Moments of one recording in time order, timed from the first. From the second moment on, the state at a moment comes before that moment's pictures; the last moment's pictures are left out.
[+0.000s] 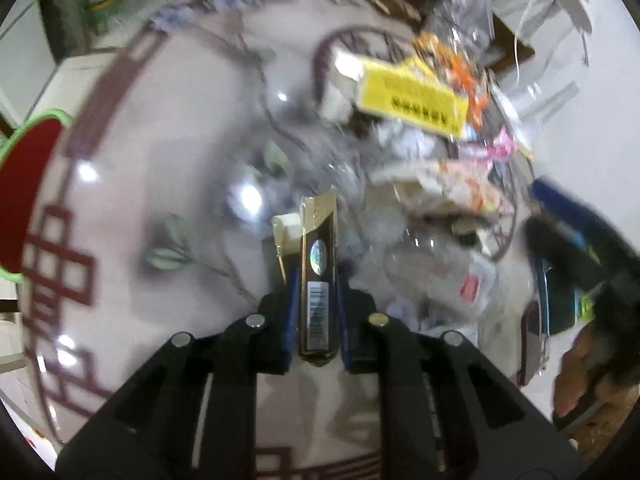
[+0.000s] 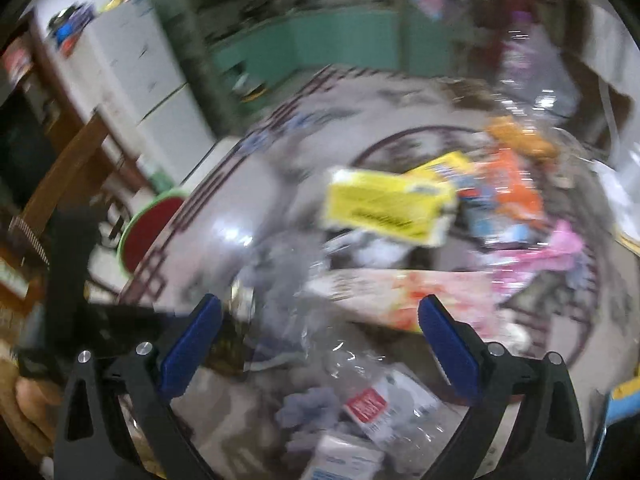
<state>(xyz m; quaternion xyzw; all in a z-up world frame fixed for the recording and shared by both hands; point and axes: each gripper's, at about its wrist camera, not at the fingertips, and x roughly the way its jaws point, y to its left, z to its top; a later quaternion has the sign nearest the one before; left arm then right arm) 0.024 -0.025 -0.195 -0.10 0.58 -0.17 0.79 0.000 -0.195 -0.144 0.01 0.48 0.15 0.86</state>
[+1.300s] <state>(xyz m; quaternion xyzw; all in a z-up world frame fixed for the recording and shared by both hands) 0.026 0.128 -0.134 -0.12 0.48 -0.08 0.86 0.065 -0.104 -0.156 0.02 0.52 0.12 0.85</state>
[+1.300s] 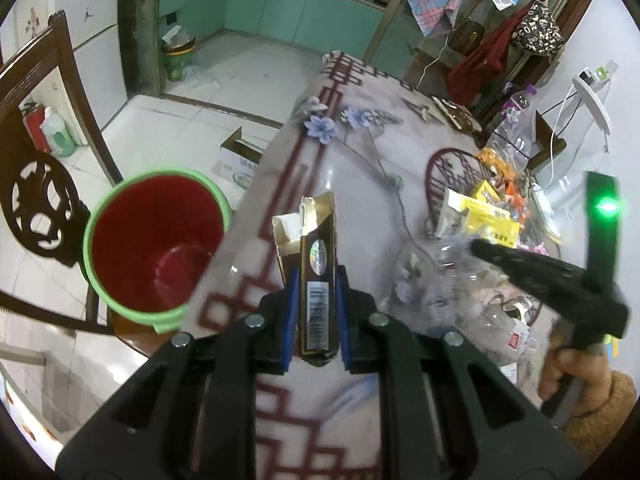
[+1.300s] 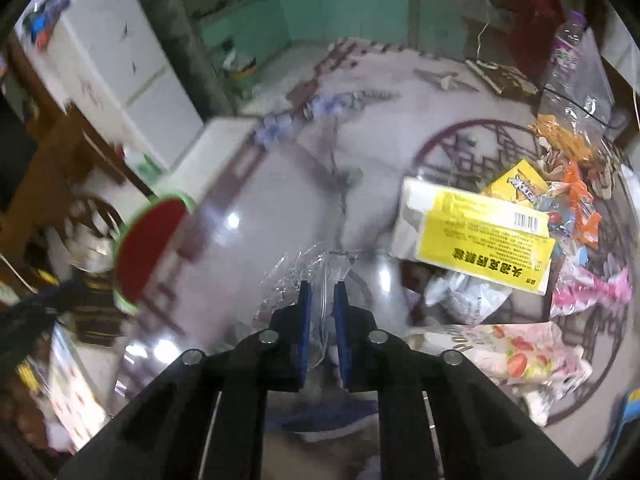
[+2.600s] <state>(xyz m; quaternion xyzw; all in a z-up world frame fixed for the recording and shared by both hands) 0.086 0.321 -0.157 -0.14 0.50 -0.05 0.86 0.111 0.137 -0.144 0.03 0.49 0.20 0.85</state>
